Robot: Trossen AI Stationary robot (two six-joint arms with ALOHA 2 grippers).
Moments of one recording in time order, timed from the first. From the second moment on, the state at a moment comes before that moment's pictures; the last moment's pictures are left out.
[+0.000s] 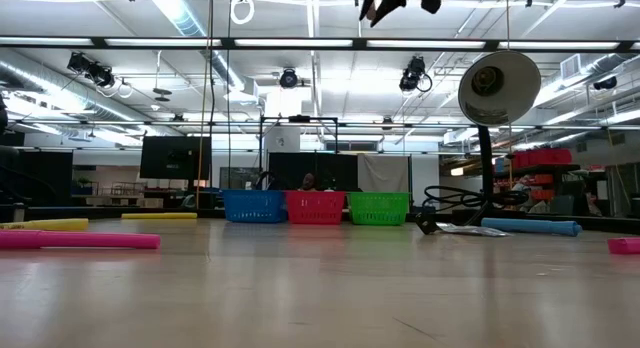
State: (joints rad) left arm -0.01 1.15 1.11 0.02 -0.24 0.06; right arm -0.09 1.64 1.79 -0.82 0.89 0.89
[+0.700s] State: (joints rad) left arm -0.01 1.15 1.11 -0.04 -0.19 0.06; right arm -0.44 1.88 2.20 -1.25 0.42 0.81
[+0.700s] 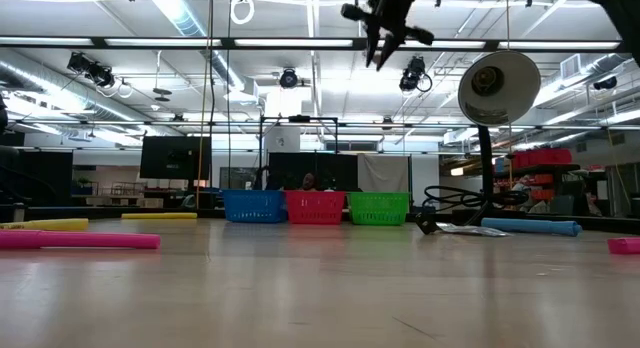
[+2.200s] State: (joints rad) left arm 0.00 1.15 1.11 -0.05 -0.18 0.01; right arm -0.53 2.24 2.10 -1.32 0.12 1.01
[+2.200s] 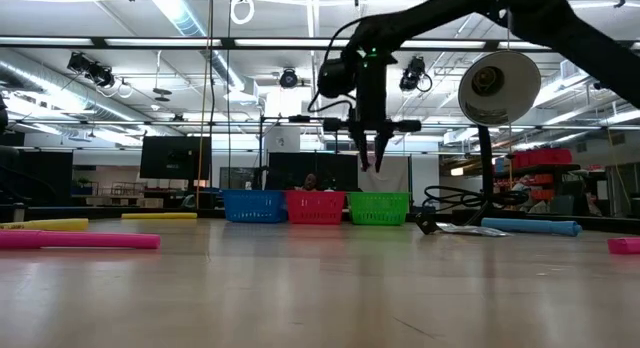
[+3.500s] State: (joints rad) left arm 0.00 1.15 1.11 -0.08 -0.18 0.07; right arm -0.52 2.37 2.10 -1.35 0.05 1.00
